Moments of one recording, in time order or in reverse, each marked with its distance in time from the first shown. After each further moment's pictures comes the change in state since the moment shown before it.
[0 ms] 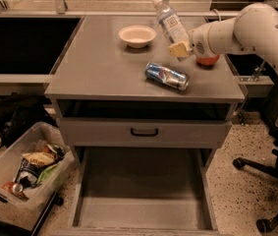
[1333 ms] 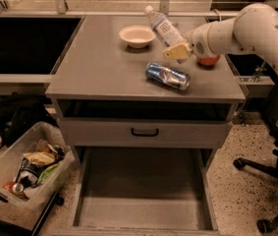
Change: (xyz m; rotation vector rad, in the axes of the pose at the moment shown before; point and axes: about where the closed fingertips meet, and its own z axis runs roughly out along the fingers) arm 0.000 0.000 0.000 0.000 0.000 0.000
